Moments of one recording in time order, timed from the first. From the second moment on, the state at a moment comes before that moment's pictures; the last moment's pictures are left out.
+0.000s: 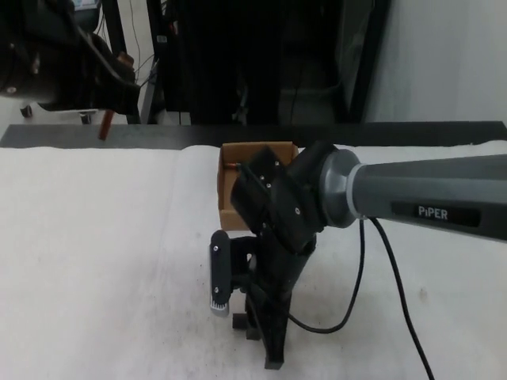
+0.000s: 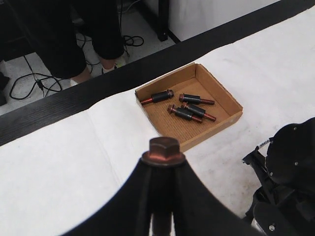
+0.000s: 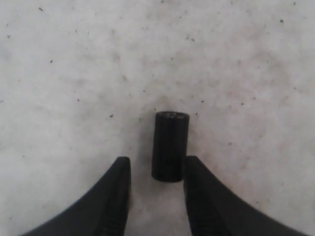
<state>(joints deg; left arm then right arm) -14.4 62.9 -64.9 43.7 12.9 11.5 43.4 110.9 -74.6 43.8 -7.6 -49.5</state>
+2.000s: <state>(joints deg) -14.3 57.1 -64.8 36.6 24.0 11.4 37.4 95.6 -78.6 33.0 -20.9 -8.9</state>
